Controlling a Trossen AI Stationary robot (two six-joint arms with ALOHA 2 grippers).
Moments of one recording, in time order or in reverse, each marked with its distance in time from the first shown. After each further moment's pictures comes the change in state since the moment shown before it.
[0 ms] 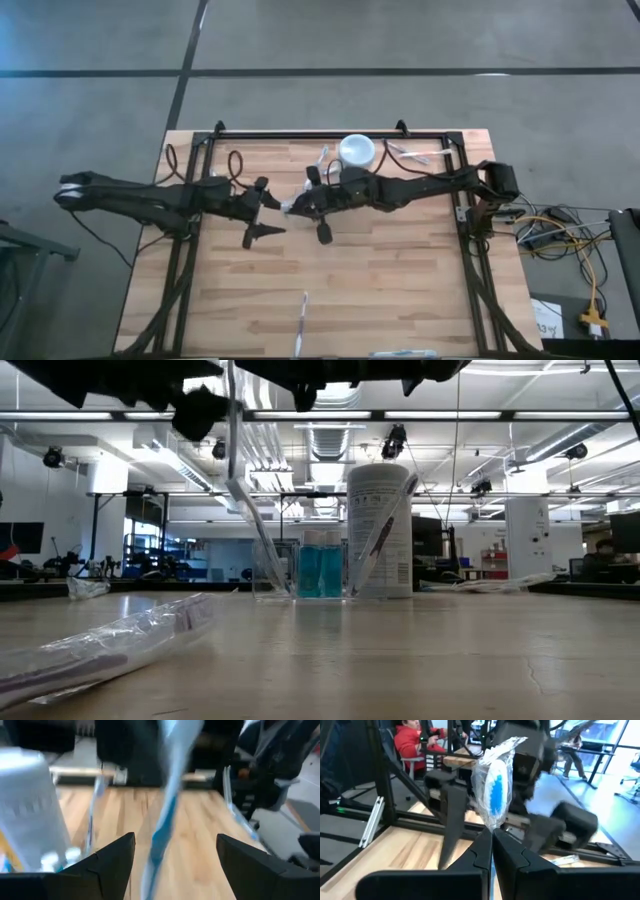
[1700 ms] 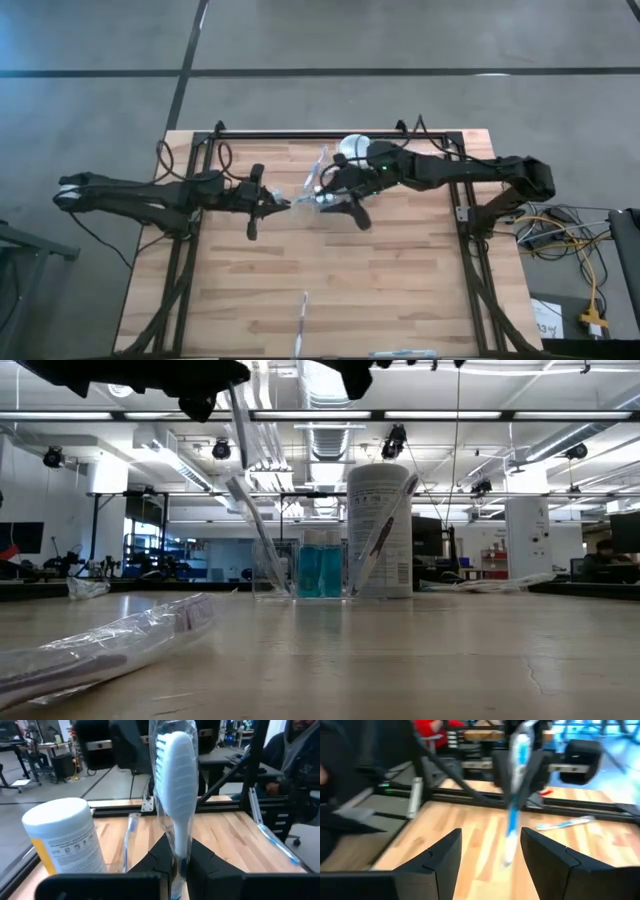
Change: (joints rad) left arm 0.021 -0.010 0.034 0.072 -0.108 0.111; right arm -0.087 -0.297 -0.054 -0.438 -0.219 0.055
